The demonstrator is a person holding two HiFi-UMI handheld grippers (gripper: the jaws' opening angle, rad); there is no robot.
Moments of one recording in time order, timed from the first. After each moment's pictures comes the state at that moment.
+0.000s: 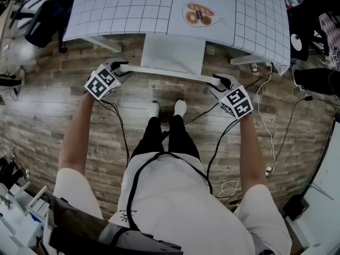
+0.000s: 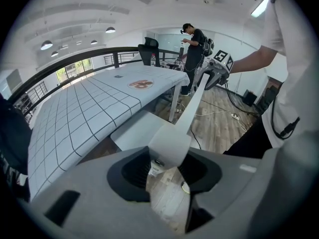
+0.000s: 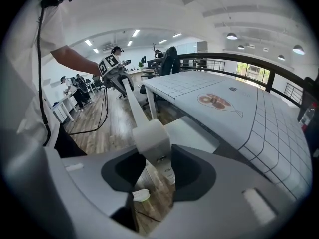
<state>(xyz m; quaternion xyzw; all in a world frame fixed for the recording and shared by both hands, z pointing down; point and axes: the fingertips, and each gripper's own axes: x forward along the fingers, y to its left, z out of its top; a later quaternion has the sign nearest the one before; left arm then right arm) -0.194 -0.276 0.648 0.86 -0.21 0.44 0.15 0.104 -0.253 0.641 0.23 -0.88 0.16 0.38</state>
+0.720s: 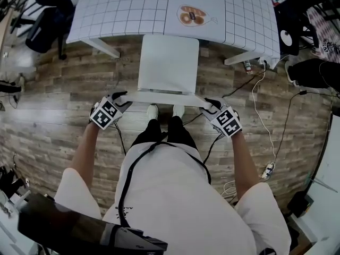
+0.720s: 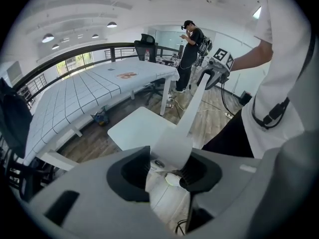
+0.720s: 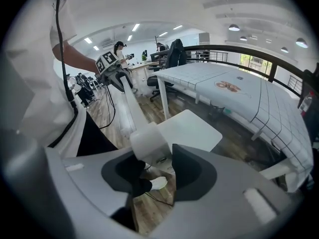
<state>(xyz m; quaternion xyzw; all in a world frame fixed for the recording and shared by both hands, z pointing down) -0.199 -0.127 0.641 0.85 -0.20 0.45 0.18 0.096 -0.109 0.638 0.21 -0.87 0.20 0.41</state>
